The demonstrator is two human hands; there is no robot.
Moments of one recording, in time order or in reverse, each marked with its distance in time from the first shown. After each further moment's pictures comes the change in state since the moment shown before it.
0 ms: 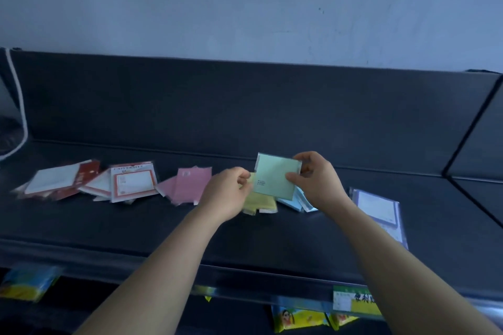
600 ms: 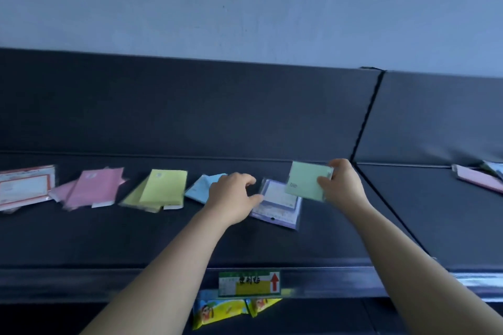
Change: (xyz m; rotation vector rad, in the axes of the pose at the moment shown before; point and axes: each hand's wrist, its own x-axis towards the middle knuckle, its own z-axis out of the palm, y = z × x) left_hand -0.004 0.139 0.121 0.175 -0.132 0.155; right_hand -0.024 0.093 -0.196 -0.246 0.281 0.258
